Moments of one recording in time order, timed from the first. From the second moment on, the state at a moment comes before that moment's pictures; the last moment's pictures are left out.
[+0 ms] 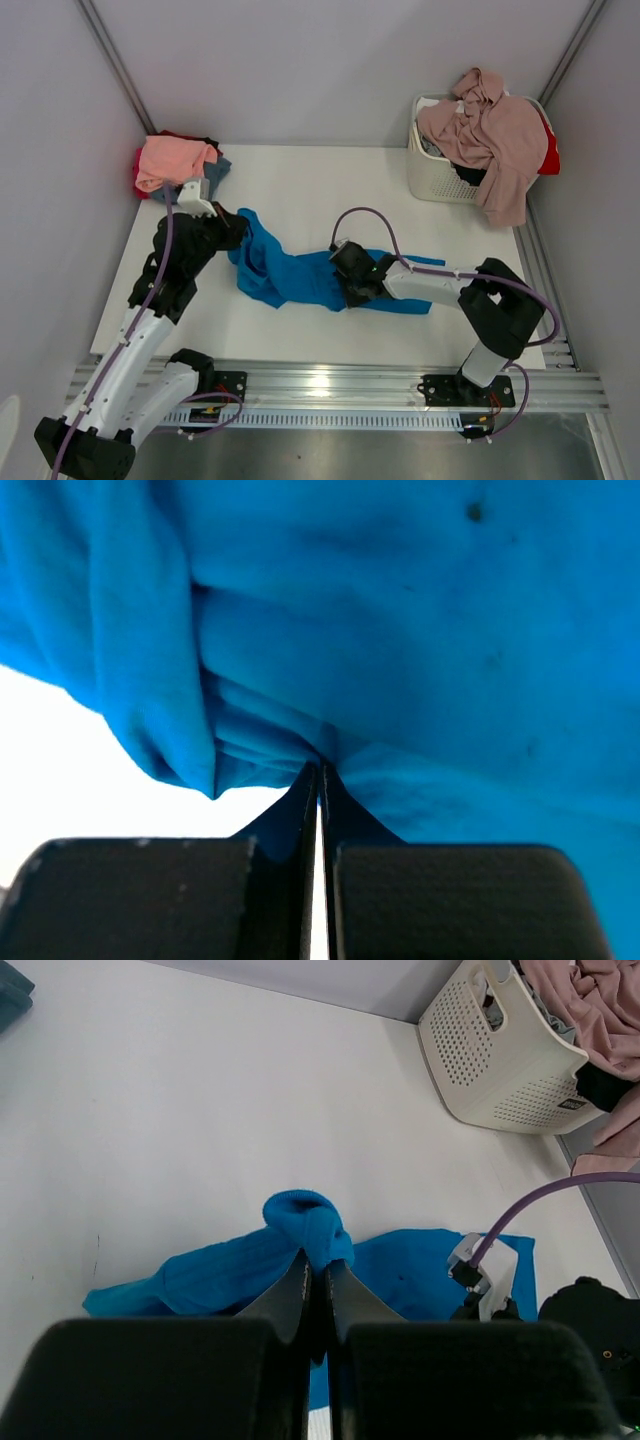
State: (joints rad) left arm -0.29 0.79 0.79 -0.23 0.06 -0.43; right arm 0.90 1.68 0.96 -0.37 0.11 0.44
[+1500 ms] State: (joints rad) left arm -0.33 0.78 0.75 -0.25 0.06 -0.41; right arm 0.88 1.91 1.44 -0.45 0.46 0.23
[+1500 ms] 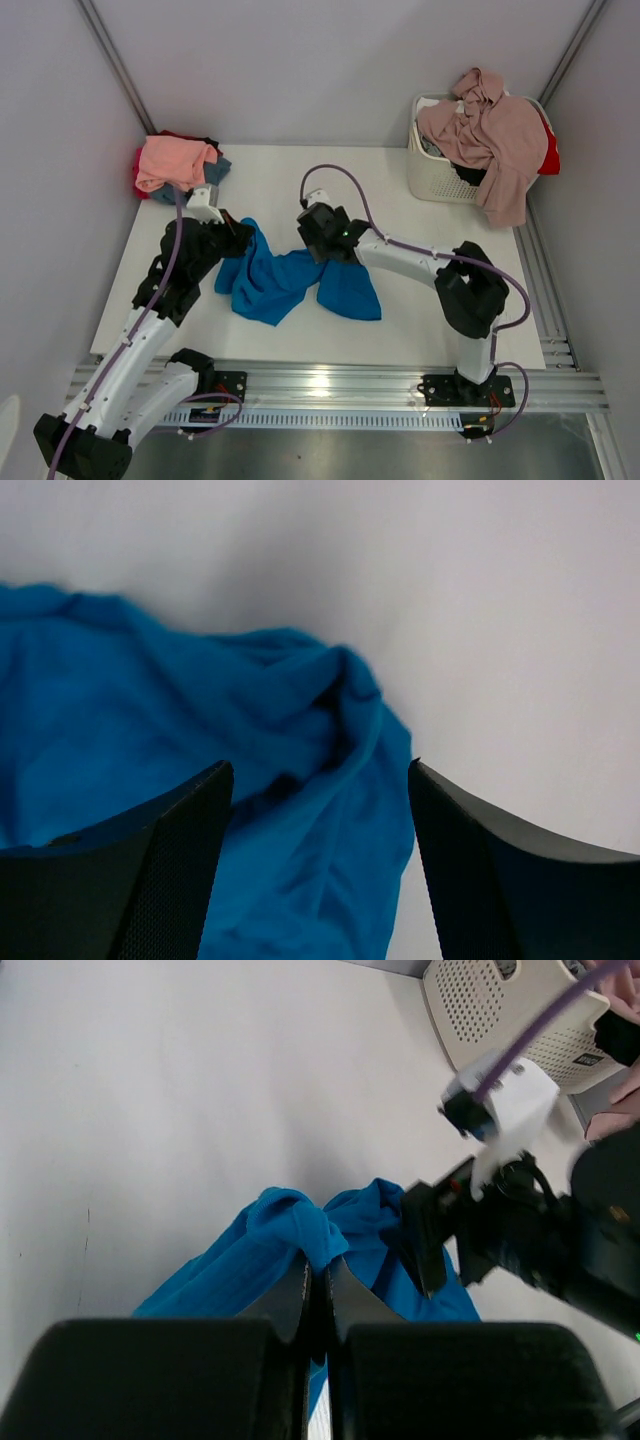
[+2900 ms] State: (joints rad) left arm -0.33 0.74 0.74 -0.28 0.05 -0.41; right arm 1.09 1.82 1.19 -0.50 0.27 0.41
